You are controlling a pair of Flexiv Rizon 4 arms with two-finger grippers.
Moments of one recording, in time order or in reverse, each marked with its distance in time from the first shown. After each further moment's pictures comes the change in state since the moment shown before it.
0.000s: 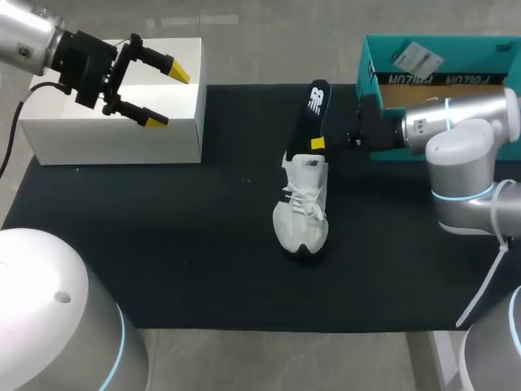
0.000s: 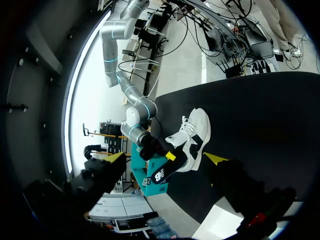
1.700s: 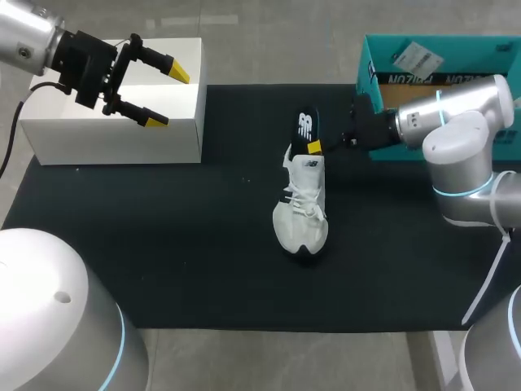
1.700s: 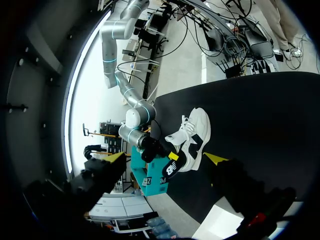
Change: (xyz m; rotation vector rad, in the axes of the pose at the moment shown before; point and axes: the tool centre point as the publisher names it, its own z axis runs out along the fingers) left arm 0.000 0.000 0.000 0.000 0.000 0.000; right arm -0.002 -0.009 0.008 0.088 -0.009 0.022
